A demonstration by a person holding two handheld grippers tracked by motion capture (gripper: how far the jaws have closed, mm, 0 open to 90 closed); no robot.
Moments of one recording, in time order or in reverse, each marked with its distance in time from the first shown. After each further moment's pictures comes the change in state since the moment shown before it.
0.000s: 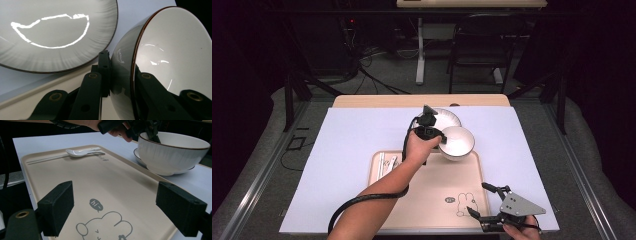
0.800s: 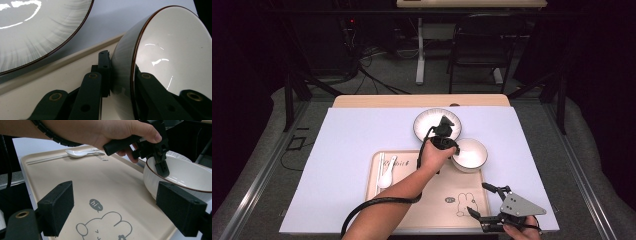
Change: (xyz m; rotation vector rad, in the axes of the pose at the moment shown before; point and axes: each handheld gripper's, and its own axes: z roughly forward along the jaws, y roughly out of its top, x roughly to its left) left arm -0.023 -0.013 0.048 0.074 0.019 0.049; right arm 0.001 0.000 -0.001 -0.001 -0.002 0.002
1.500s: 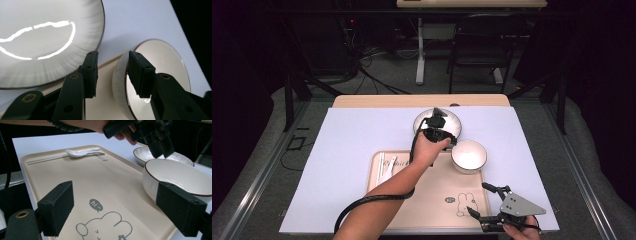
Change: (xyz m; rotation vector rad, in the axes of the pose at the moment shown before) left arm 0.016 0.014 -0.045 -0.113 -0.015 0.018; right arm 0.000 0.000 0.000 0.001 -0.001 0.002
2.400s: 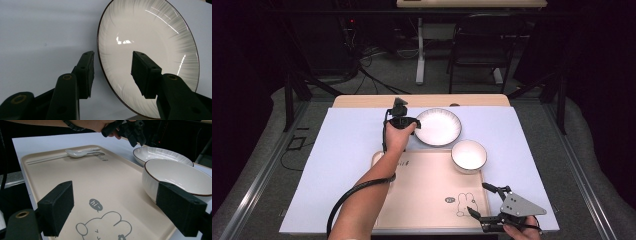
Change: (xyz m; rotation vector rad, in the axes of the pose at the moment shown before) left arm 0.110 0.017 -0.021 -0.132 0.194 -0.223; right arm 0.000 0.000 -0.001 0.001 0.001 0.002
